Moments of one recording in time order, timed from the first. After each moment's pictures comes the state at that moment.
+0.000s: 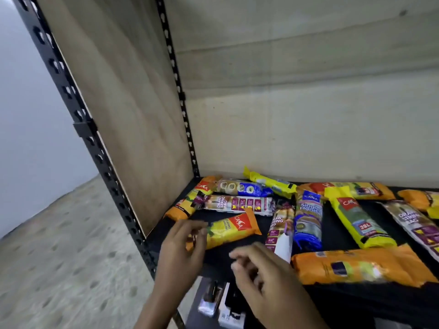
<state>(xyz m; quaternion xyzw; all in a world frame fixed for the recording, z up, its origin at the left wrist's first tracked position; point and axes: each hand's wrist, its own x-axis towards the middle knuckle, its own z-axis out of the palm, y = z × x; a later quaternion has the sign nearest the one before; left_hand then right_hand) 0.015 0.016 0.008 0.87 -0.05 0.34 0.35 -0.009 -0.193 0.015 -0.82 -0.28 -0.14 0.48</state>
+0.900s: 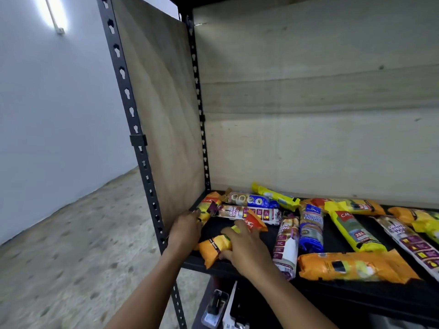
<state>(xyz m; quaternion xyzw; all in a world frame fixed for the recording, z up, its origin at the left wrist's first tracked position) 0.087 0.086 0.002 0.97 0.08 0.19 0.11 0.055 -0.111 -0.003 -0.96 -0.22 -0.06 0.19</state>
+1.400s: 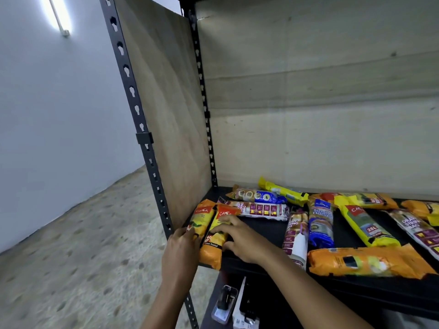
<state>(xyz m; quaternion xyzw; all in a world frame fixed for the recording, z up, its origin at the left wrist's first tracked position) 0.010 0.087 -0.024 0.94 0.12 0.29 0.12 0.083 -0.097 -0.001 -0.89 -0.35 0.05 0.29</state>
